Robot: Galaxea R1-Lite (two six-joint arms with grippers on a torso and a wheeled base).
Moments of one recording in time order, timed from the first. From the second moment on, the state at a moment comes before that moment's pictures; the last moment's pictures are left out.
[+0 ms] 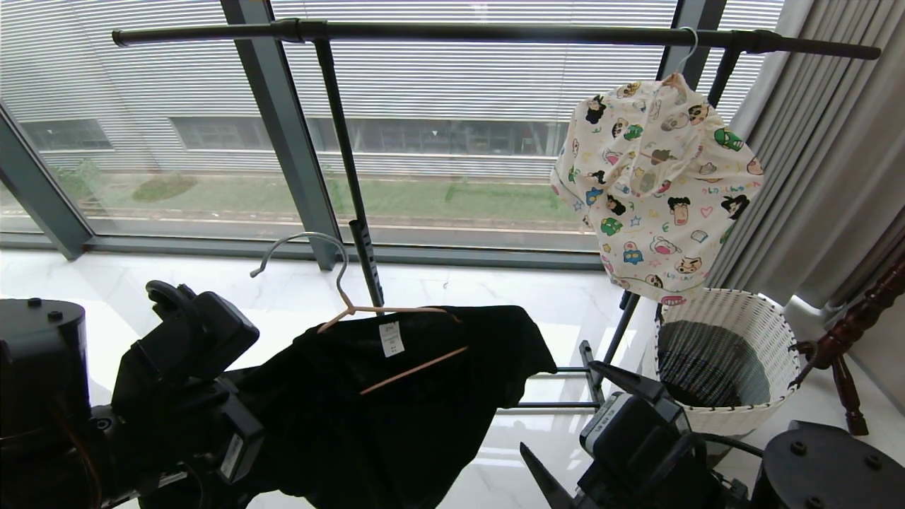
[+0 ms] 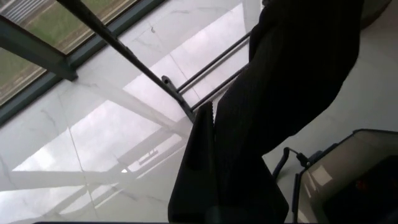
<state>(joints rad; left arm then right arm) -0.38 1.23 -0.44 -0.38 -0.06 0.44 1.19 1.67 -0.37 -1.11 -0.52 -0.33</state>
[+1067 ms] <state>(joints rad) -0.59 1.18 -0.44 -0.38 -0.06 0.47 0.96 1.30 -0.80 -0.07 -0.09 -0.38</state>
